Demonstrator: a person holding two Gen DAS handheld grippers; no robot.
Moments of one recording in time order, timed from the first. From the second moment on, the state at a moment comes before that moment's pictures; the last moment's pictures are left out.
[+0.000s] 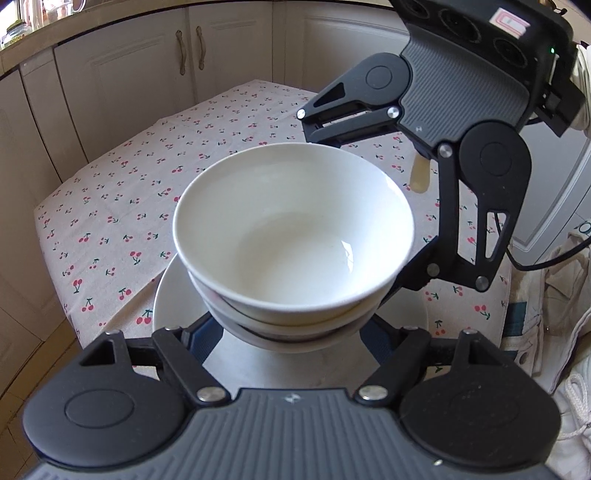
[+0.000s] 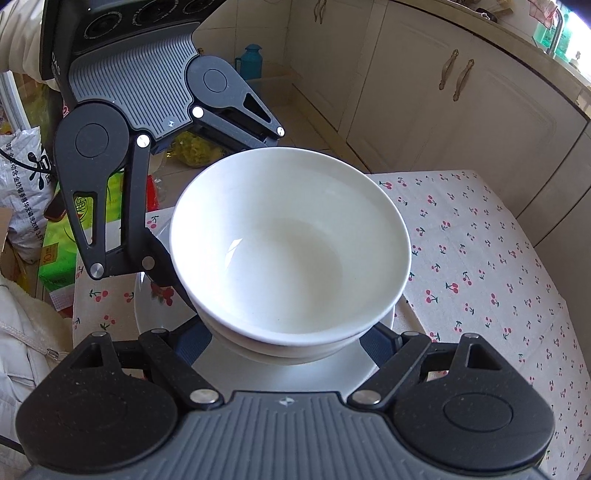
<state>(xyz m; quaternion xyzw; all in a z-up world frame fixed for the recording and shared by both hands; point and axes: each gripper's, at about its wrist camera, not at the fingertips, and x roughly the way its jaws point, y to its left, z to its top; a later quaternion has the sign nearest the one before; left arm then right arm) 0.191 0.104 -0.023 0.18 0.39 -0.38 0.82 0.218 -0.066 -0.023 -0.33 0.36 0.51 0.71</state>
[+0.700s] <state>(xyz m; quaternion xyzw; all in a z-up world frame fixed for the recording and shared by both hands) 0.072 0.091 0.004 0.07 0.27 -0.17 0.94 0.130 -0.149 0.008 -0.17 0.34 0.27 0.88</state>
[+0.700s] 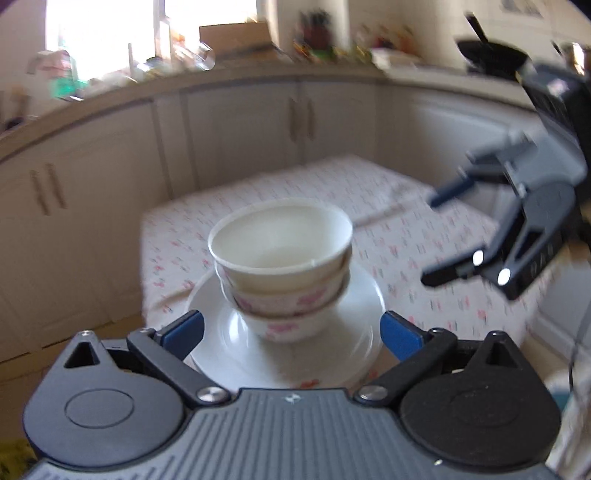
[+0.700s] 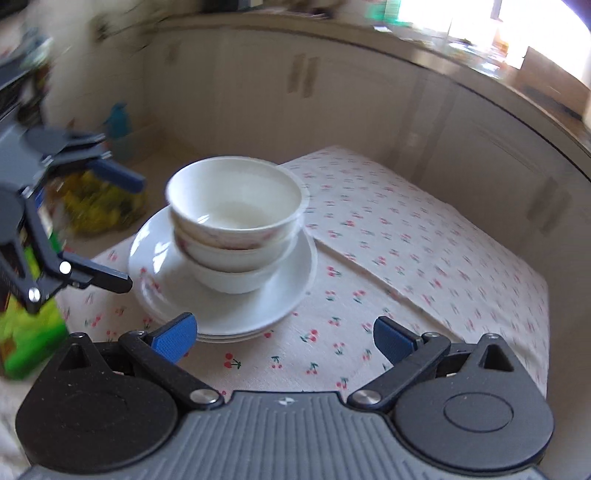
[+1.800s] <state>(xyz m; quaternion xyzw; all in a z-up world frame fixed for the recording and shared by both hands) -0.004 0.014 0.032 -0.04 0.26 -0.04 0.96 0.027 -0.210 0.023 -0.03 0.32 0.09 0.94</state>
